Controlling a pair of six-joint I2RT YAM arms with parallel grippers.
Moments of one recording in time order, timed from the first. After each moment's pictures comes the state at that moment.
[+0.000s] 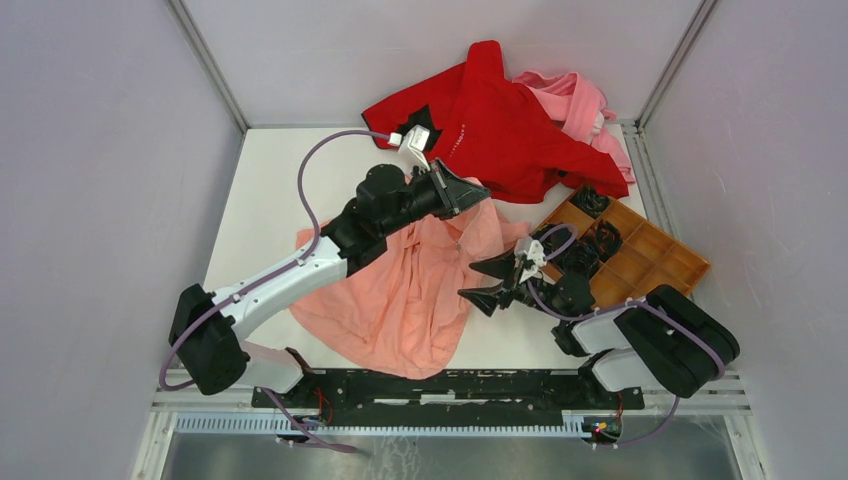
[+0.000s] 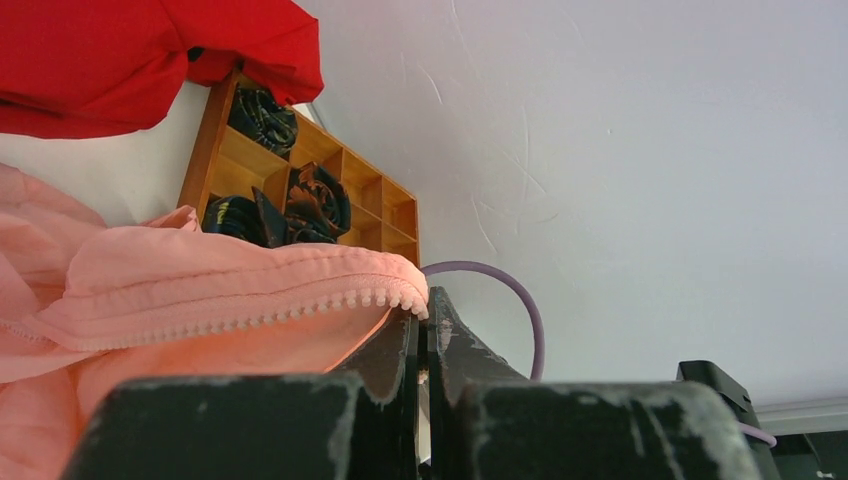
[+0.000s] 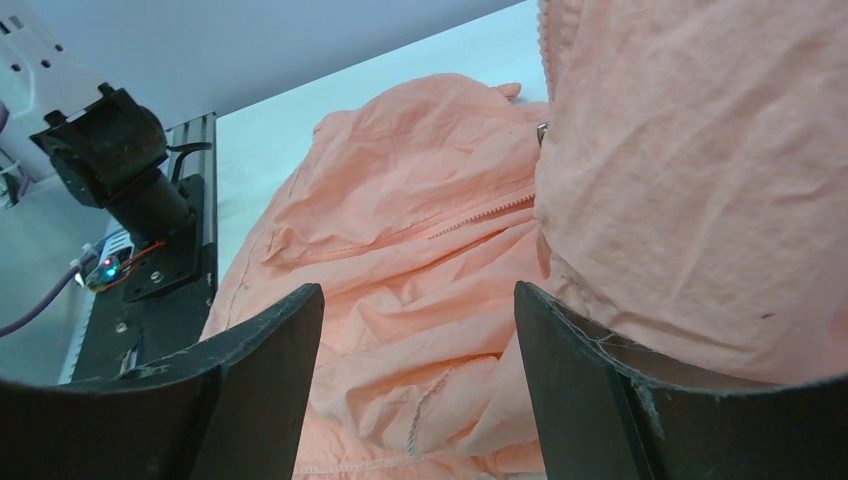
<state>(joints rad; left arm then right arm) -0.81 1.38 1.14 0.20 0.16 -0.93 0.58 1.38 0.07 1.45 -0.60 0.29</state>
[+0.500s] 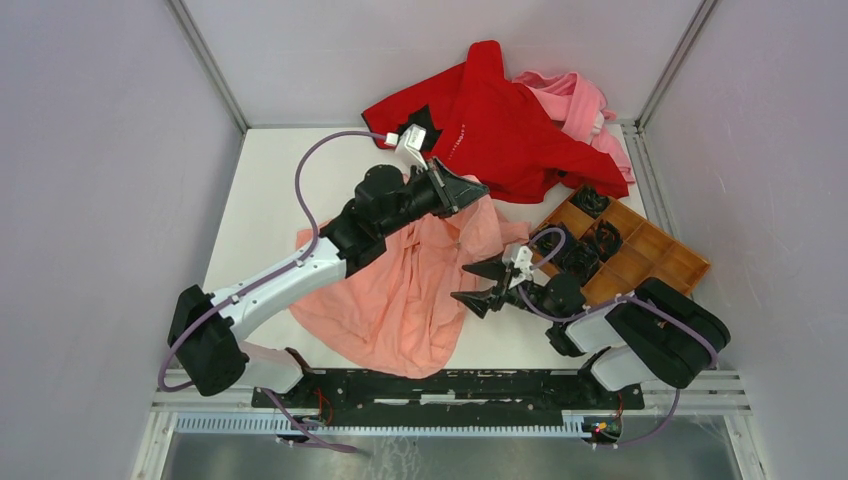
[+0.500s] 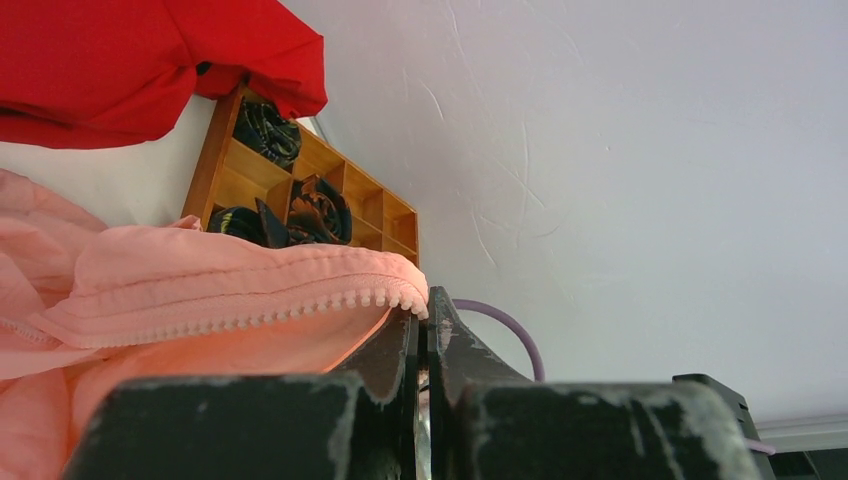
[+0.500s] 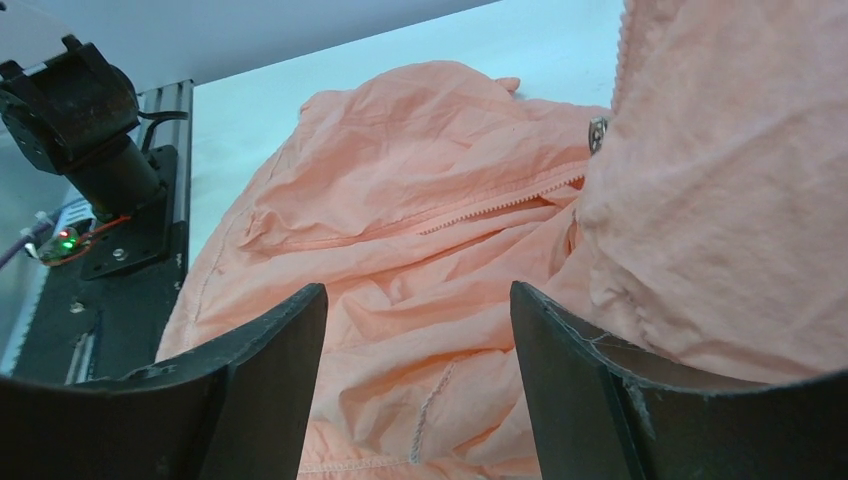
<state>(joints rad) -0.81 1.38 1.14 0.22 0.13 -0.94 0.66 1.45 0.10 1.47 -0.53 0.18</state>
